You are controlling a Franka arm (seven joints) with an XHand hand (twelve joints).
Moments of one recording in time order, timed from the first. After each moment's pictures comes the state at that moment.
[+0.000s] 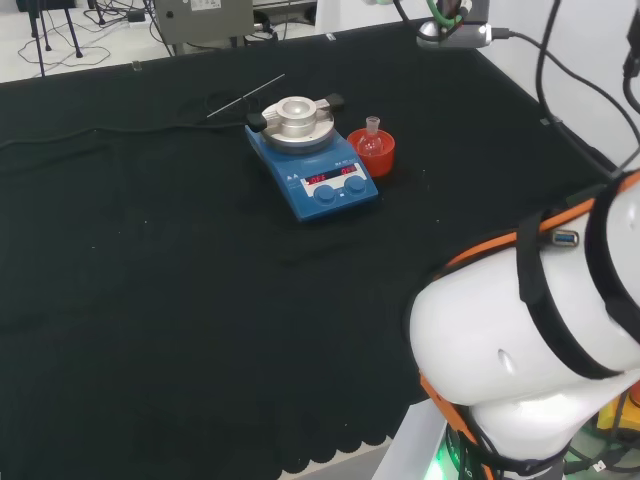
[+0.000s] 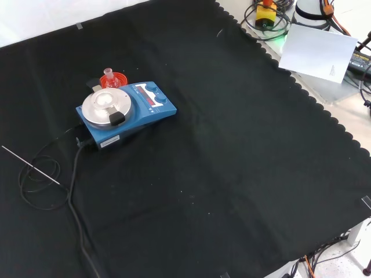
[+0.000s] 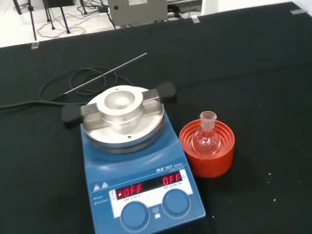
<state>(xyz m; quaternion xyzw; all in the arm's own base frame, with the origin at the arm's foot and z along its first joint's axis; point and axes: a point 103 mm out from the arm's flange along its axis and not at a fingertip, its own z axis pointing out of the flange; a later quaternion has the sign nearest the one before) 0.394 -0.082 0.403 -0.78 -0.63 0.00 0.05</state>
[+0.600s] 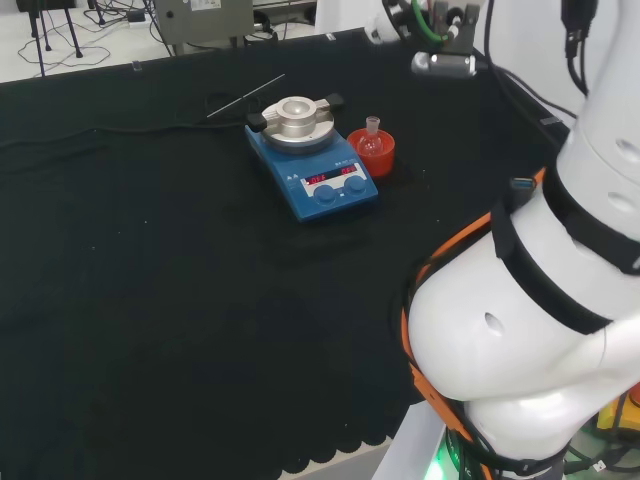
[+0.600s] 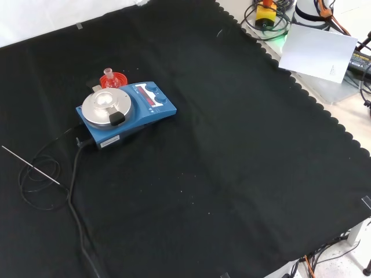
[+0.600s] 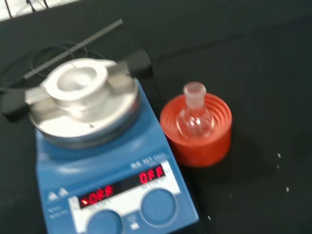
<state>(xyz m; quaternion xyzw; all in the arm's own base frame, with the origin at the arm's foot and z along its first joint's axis) 0.463 -0.125 0.316 -0.79 -0.60 0.00 0.10</state>
